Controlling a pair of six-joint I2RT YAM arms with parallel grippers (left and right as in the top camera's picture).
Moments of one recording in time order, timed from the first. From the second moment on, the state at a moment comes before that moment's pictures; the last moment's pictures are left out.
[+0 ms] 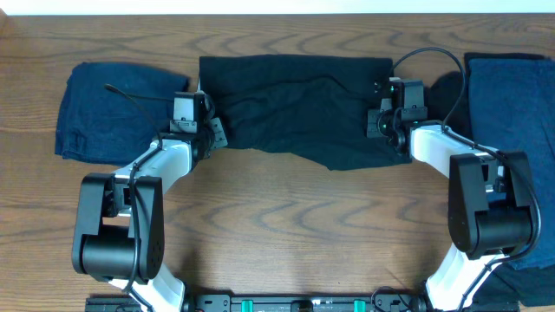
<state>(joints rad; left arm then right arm) -0.10 1.81 0.91 -0.10 0.08 -0.38 0.12 1.95 1.02 0.00 -0.11 0.11</state>
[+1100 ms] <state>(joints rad) -0.10 1.23 0.93 -1.04 -0.01 -0.38 0.06 1.43 1.14 -1.19 -0.16 0.18</state>
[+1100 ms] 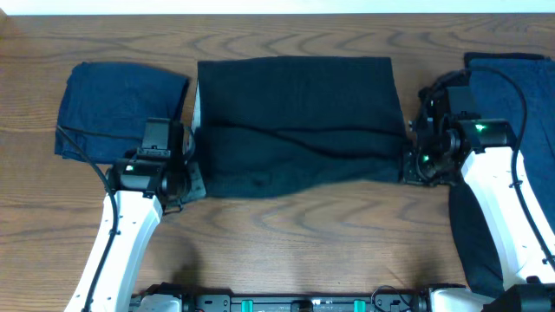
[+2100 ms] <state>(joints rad) -0.10 1.25 0.92 -1.18 -0.05 -0.47 0.06 1.43 0.94 -1.45 -0.24 0.35</state>
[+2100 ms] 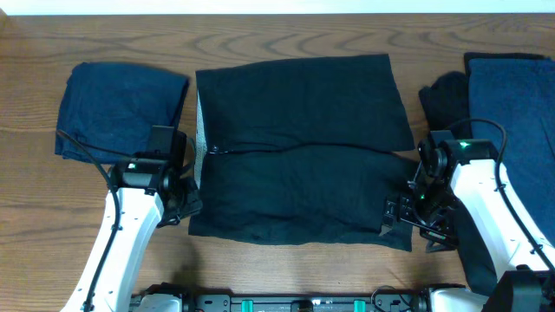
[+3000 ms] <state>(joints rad) -0.10 1.27 0.68 -0.89 0.20 -0.48 0.06 1.43 0.86 -0.99 -0.26 0.30</state>
